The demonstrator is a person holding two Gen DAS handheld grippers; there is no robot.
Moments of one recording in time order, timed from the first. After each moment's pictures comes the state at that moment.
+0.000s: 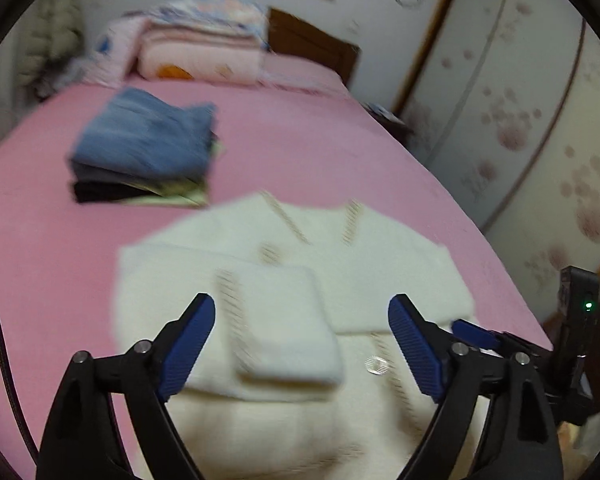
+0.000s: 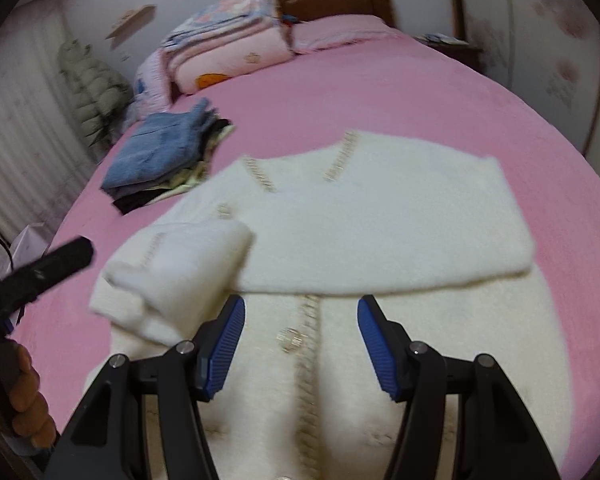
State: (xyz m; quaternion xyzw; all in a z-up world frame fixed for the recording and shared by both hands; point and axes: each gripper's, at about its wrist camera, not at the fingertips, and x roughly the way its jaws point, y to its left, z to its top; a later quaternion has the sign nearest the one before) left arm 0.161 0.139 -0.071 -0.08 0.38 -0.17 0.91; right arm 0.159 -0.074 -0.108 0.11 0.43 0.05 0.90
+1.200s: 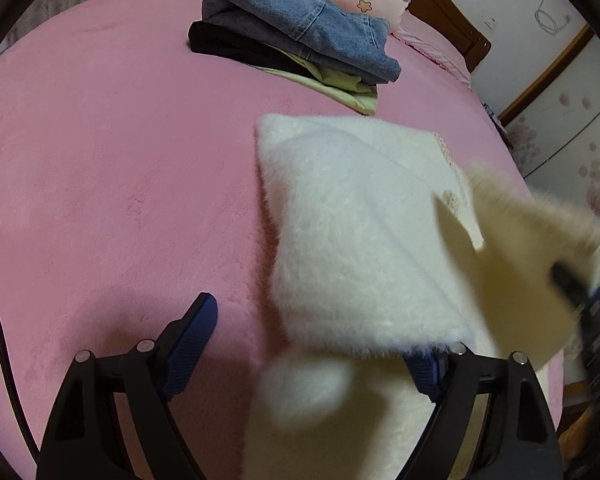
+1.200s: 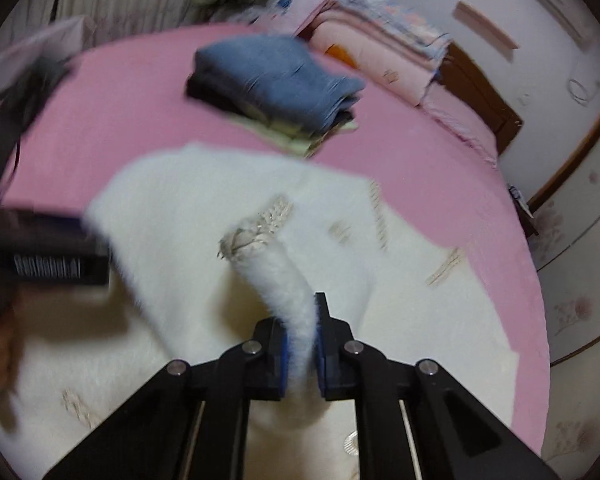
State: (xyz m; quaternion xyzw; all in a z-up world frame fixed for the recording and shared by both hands) left arm 0.199 0.238 -0.215 -0.20 0.50 -0.04 0.84; right arm 0.216 0.078 -0.111 -0.22 0.38 0.09 0.89
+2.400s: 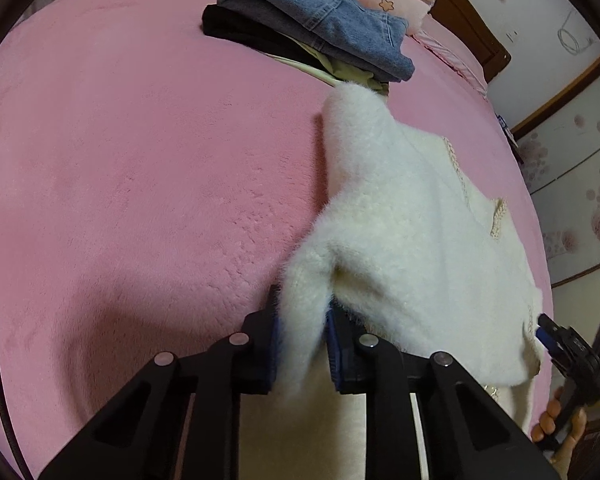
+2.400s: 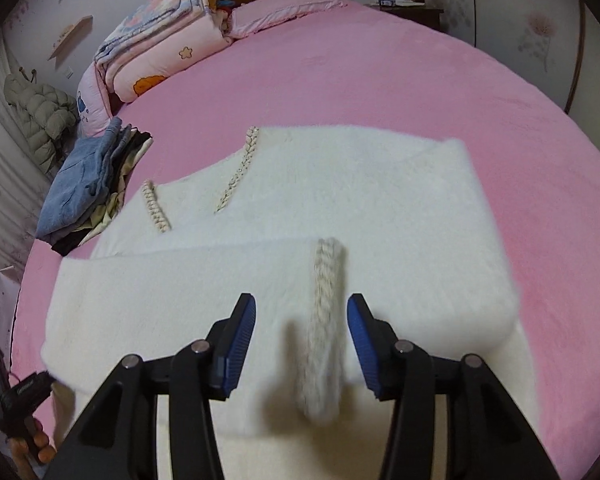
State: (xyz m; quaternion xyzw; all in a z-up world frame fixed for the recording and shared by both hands) left arm 0.207 0.225 -0.219 -0.24 0.52 -0.01 0.82; right arm 0.259 -0.202 -0.177 0.18 0.49 -0.03 0.85
